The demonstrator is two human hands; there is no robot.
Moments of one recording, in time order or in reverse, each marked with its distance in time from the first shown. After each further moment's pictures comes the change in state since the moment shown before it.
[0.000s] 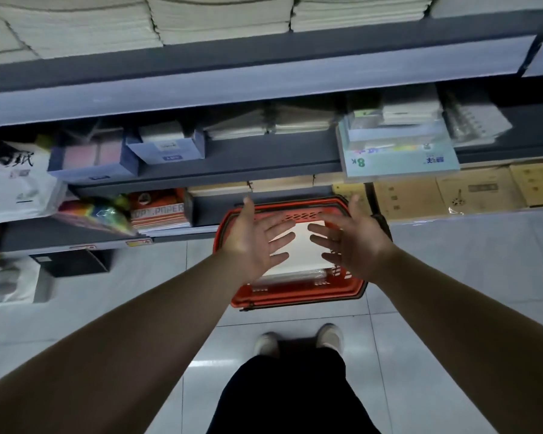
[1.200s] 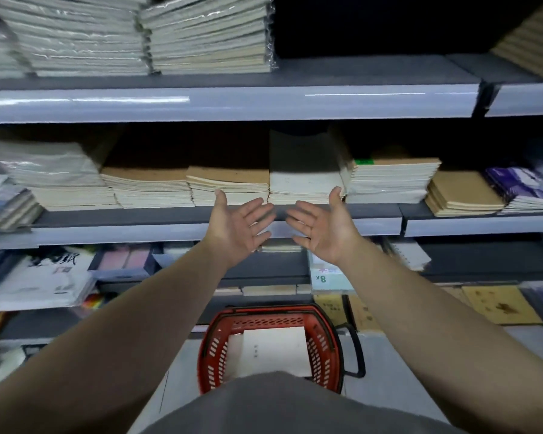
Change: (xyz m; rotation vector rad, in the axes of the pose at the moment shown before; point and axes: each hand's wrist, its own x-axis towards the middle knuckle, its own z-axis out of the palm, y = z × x) left_hand -0.109 0.159 0.122 -0.098 -0.156 0.513; right_hand -0.102 -0.213 0.058 0.099 -0.207 -0.356
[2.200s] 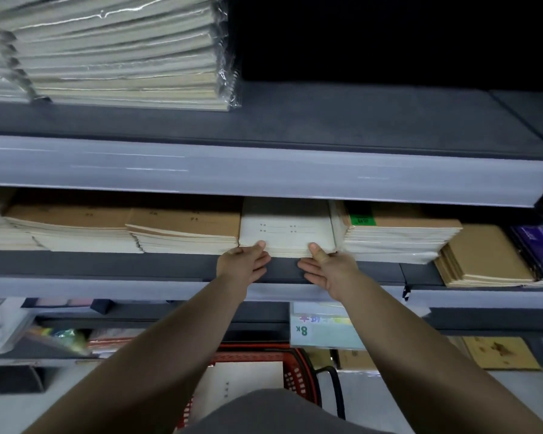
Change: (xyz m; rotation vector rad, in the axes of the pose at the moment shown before) left_hand 0.155 -0.026 0.038 0.146 0.435 -0.006; right_hand 0.122 -0.049 -0.079 -0.179 0.411 0.065
